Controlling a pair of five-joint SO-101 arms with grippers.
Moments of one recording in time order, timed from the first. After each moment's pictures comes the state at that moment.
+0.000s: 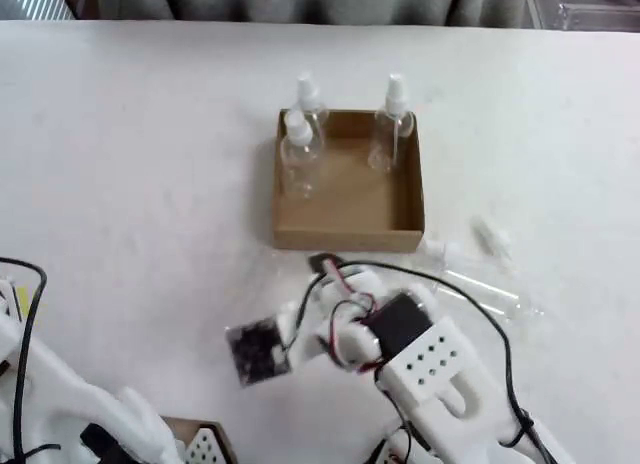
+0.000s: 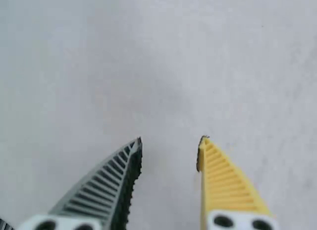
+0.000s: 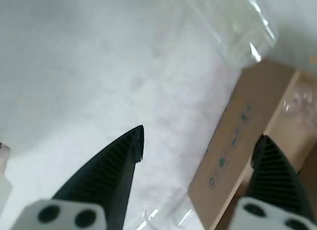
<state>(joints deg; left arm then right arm) -60.4 -38.7 52.1 51.6 -33.1 -44.6 -49.2 51.0 75.2 74.1</state>
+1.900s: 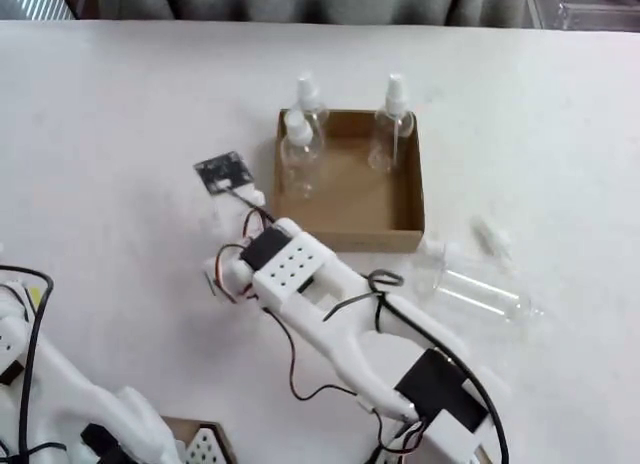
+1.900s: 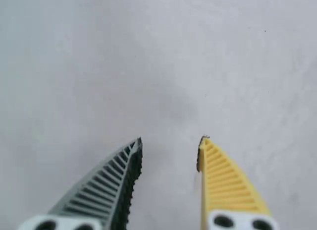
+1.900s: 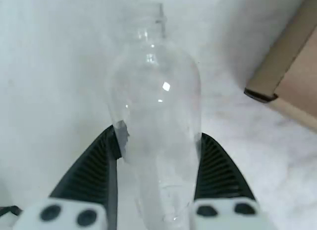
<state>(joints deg) -58.9 -38.6 58.5 46.2 -24.9 -51.1 1.2 21.6 54.1 -22.3</state>
